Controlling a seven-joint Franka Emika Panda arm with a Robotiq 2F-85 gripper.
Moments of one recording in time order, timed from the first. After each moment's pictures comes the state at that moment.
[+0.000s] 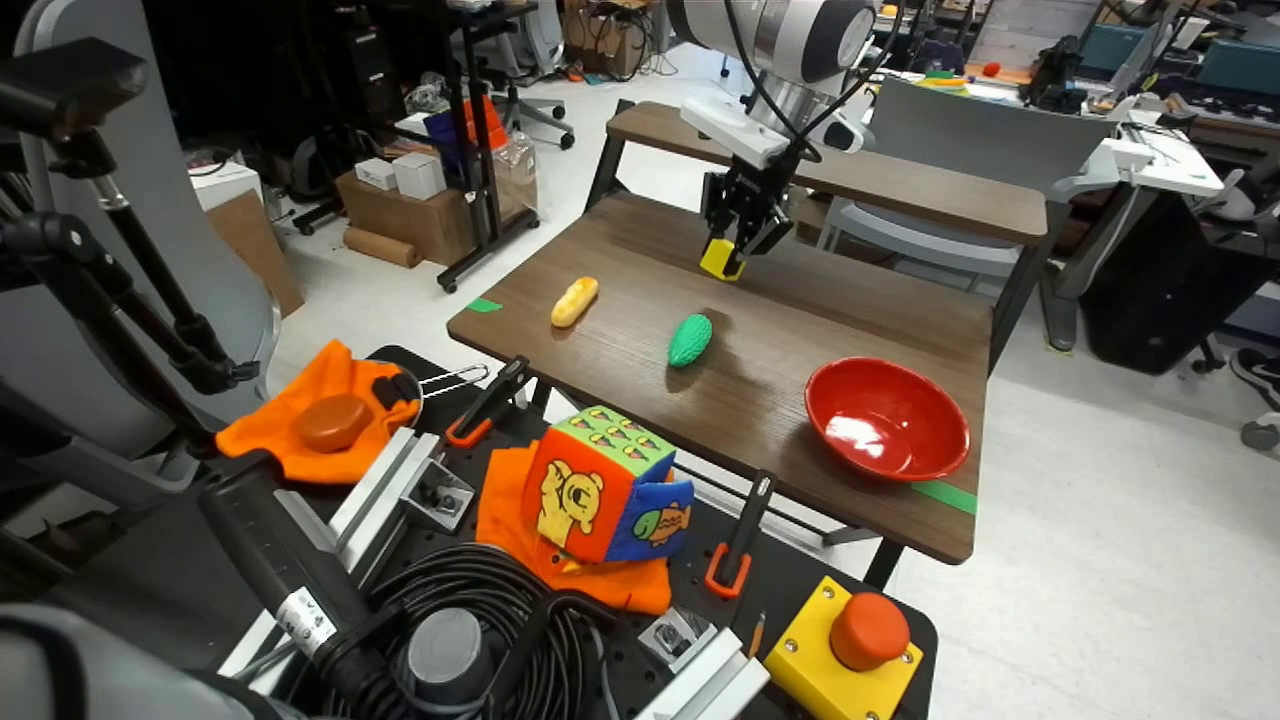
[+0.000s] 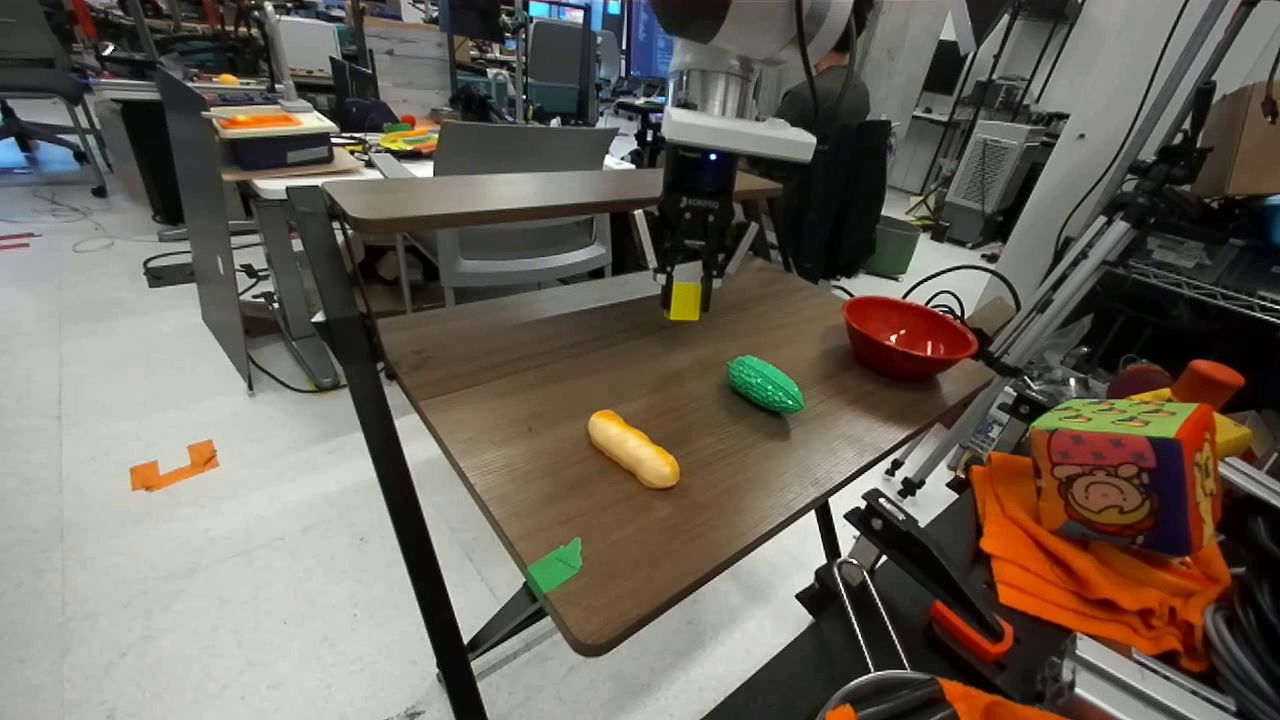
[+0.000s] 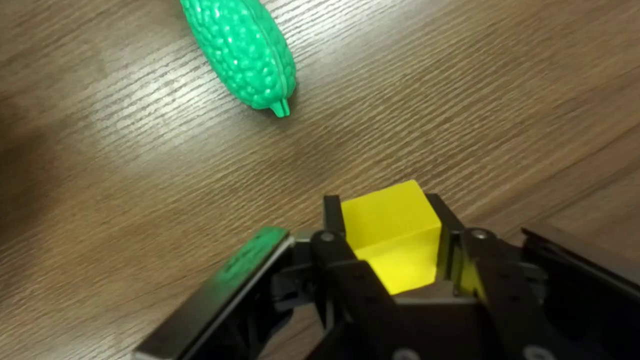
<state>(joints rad) 0.03 0.88 0.01 -1.44 0.15 2.09 0.39</state>
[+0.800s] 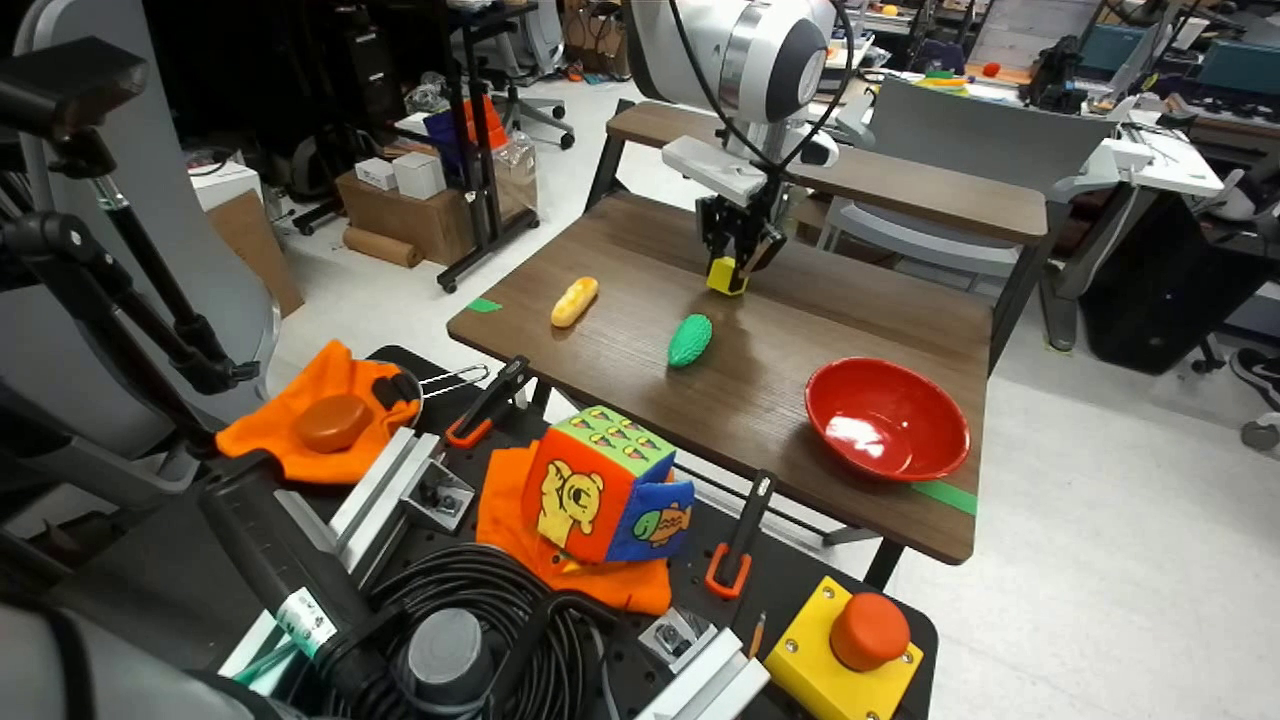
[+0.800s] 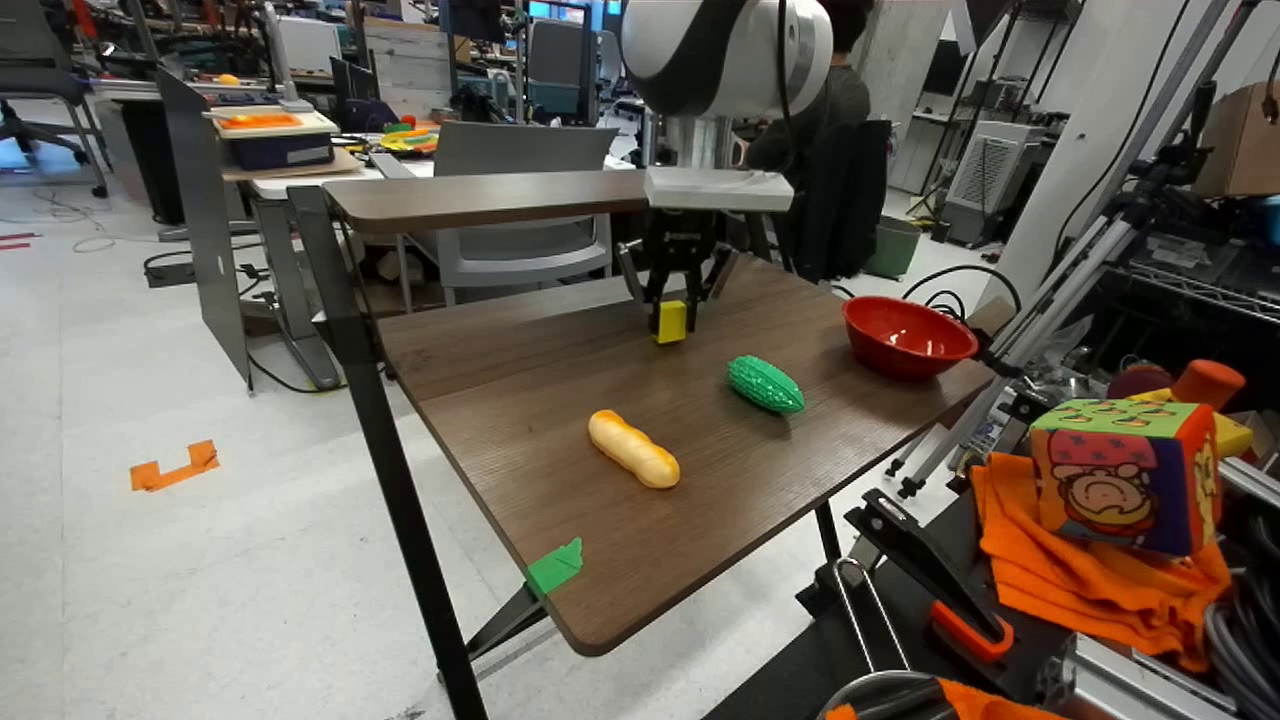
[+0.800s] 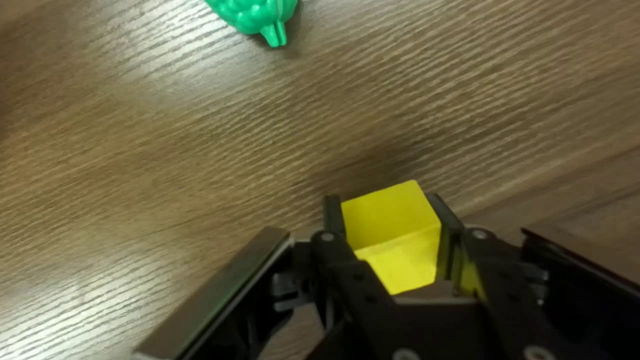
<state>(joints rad) 0.12 0.93 -0.06 -1.47 0.07 2.29 0.40</state>
